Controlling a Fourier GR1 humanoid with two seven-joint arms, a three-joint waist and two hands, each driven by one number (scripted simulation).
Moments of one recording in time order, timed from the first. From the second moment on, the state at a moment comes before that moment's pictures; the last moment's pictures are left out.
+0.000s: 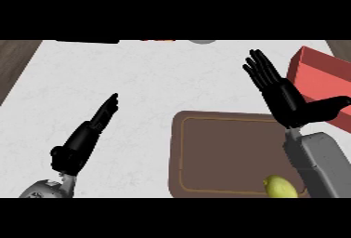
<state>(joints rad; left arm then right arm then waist) -0.11 0.39 -0.35 -1.62 0.16 0.10 0.05 -0.41 -0.34 0.18 -1.34 -0.41 0.12 -0.16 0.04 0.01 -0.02</state>
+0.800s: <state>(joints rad) -0.13 0.38 -0.31 -1.58 0.13 0.12 0.04 0.18 -0.49 0.12 -1.41 -0.06 0.01 -0.76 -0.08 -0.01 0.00</state>
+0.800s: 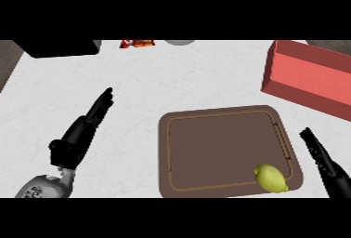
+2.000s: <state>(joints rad) -0.20 0.29 -0.28 -1.54 0.07 0.03 0.07 0.65 -0.73 -0.08 -1.75 0.04 0.19 -0.82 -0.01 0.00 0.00</state>
